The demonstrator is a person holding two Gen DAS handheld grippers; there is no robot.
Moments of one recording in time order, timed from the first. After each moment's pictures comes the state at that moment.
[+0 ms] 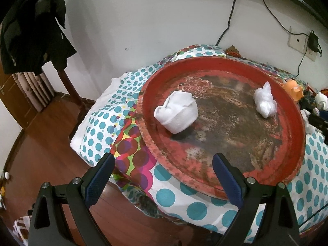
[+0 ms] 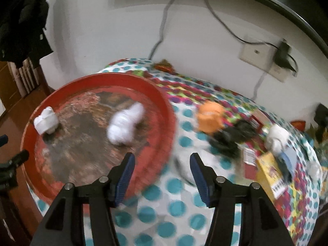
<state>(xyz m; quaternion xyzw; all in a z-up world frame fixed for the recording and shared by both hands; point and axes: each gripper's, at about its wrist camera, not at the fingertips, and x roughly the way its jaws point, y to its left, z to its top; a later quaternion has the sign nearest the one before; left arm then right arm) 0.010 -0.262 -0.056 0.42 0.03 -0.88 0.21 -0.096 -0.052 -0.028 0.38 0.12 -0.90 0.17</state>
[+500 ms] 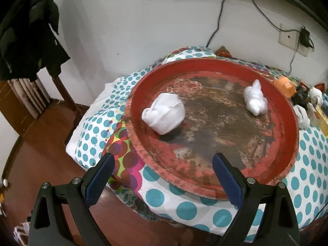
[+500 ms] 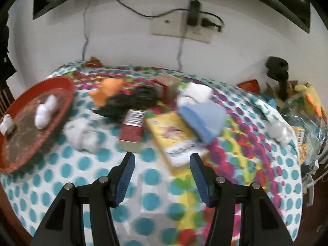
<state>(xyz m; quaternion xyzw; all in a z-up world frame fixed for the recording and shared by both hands) 0.010 -0.247 -0.056 0.41 0.02 -0.89 0.19 -0.104 0.116 -0.041 0.40 0.07 -0.91 0.05</state>
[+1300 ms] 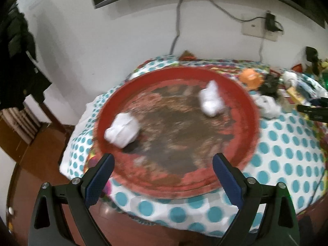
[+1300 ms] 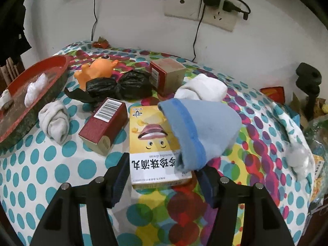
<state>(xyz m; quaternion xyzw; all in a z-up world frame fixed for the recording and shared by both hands) 0.000 -0.176 -0.030 0.40 -0.05 -0.91 0.12 -0.162 0.133 -0.081 0.42 0.12 -0.89 0.14</state>
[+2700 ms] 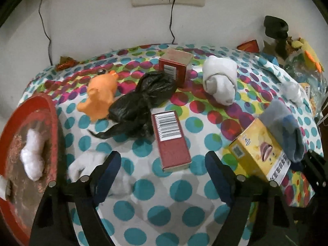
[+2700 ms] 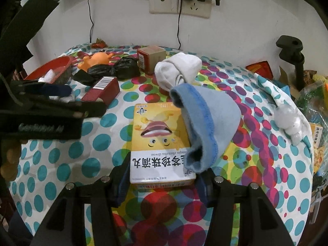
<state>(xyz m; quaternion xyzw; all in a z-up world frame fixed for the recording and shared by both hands) -0.179 0.052 -0.083 0.49 -0.03 -0.87 -0.05 -0.117 0.183 -0.081 0.43 0.08 -0.89 0.14</state>
